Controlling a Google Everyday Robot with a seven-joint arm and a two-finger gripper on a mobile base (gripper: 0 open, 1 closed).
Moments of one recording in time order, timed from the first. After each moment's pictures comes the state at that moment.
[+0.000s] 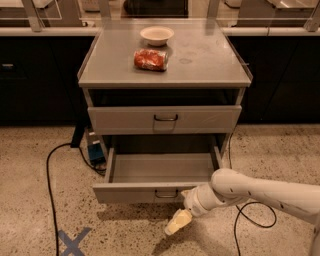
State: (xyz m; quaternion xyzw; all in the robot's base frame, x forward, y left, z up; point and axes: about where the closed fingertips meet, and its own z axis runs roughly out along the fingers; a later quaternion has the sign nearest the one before) arm 0.482 -0.064 0.432 -0.47 0.81 0.28 0.19
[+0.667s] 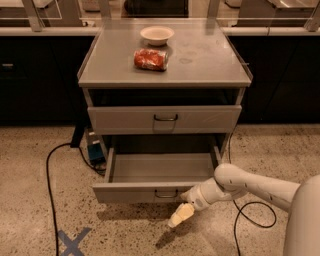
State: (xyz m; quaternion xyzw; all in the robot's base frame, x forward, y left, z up) arm 0.507 -0.071 0.398 -0.44 0.81 0.36 0.16
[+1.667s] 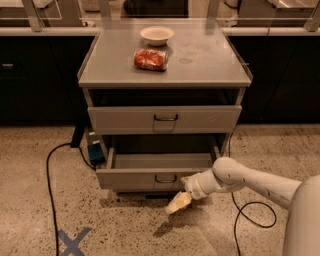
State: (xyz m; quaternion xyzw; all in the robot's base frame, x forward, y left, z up) arm 0.562 -0.069 0.409 -0.45 0.80 0.32 0.23
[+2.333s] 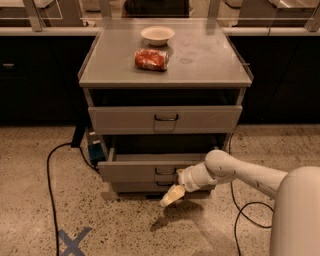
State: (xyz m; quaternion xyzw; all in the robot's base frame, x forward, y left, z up) arm 0.590 -0.042 0.416 -0.47 0.79 0.32 0.24
